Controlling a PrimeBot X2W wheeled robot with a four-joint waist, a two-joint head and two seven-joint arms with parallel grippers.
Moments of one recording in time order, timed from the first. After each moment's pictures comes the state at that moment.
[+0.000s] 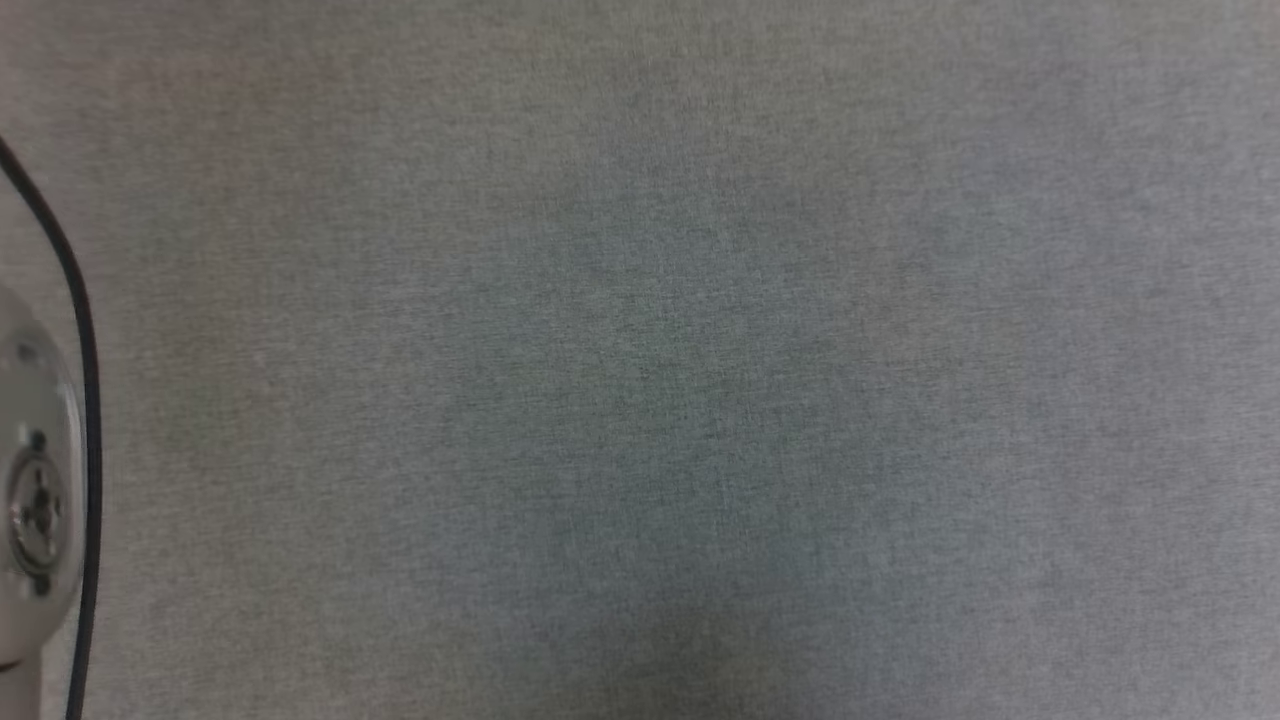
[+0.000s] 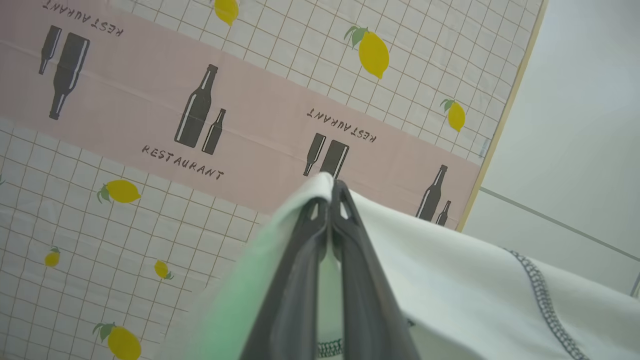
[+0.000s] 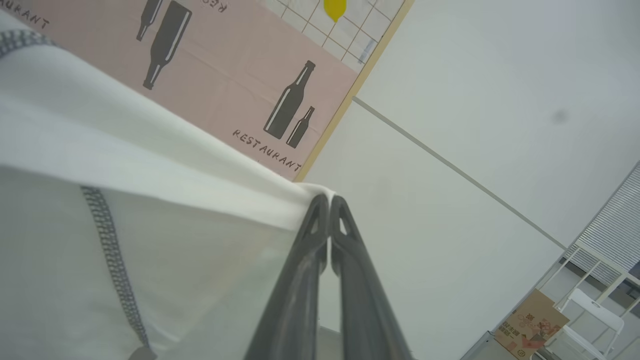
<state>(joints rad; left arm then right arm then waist) -1.57 0.29 -0.03 0.27 -0.55 0.16 0.05 -1.60 -0.37 0.10 0.26 -0.09 0.13 0.36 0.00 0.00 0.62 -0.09</state>
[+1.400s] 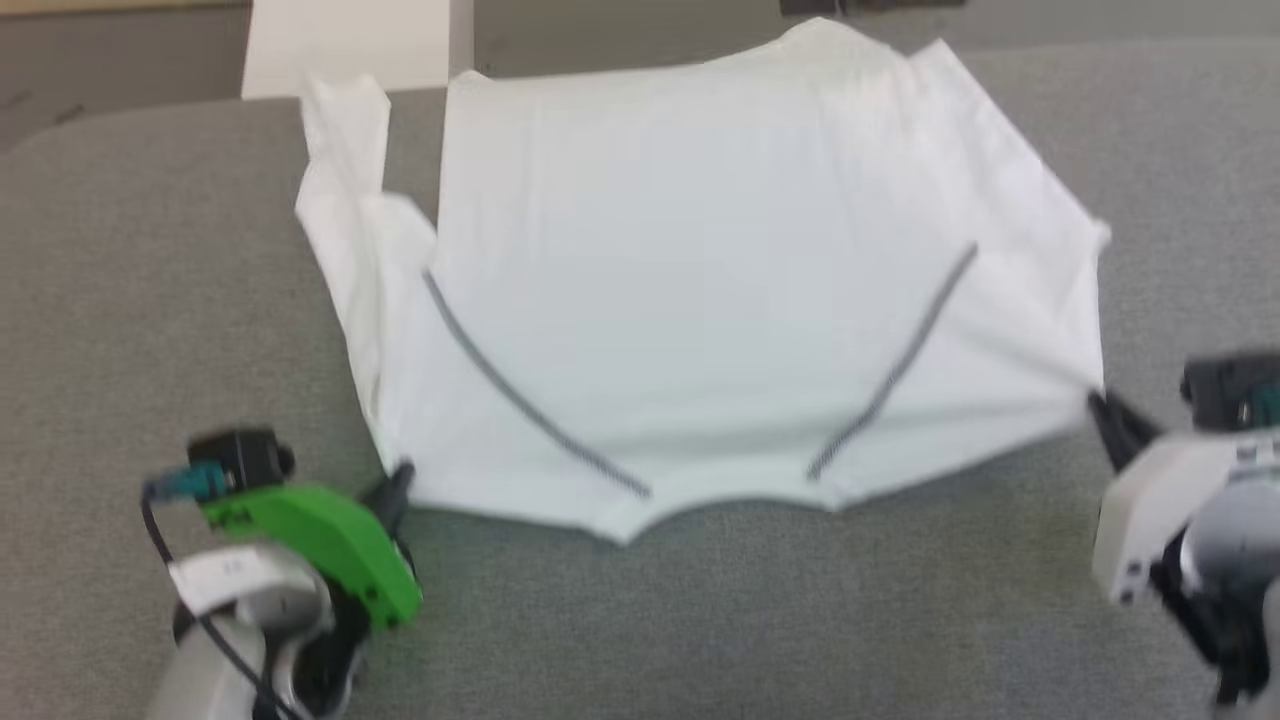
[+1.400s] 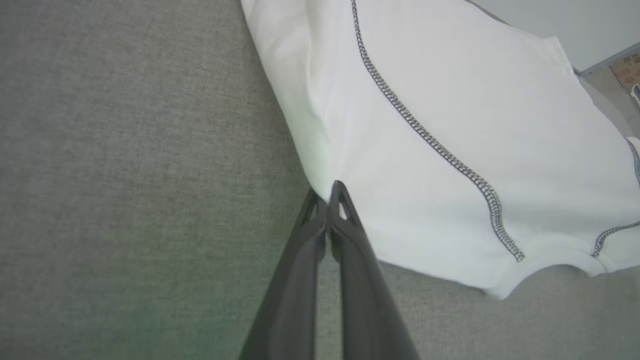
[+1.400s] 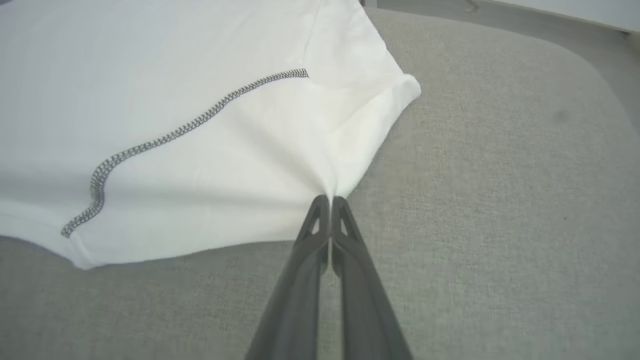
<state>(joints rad) -0.15 0.28 -0.16 0.04 -0.74 0.11 0.38 -0.15 -0.24 -0.08 -0.06 0.18 0.13 0.52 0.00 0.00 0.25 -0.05</state>
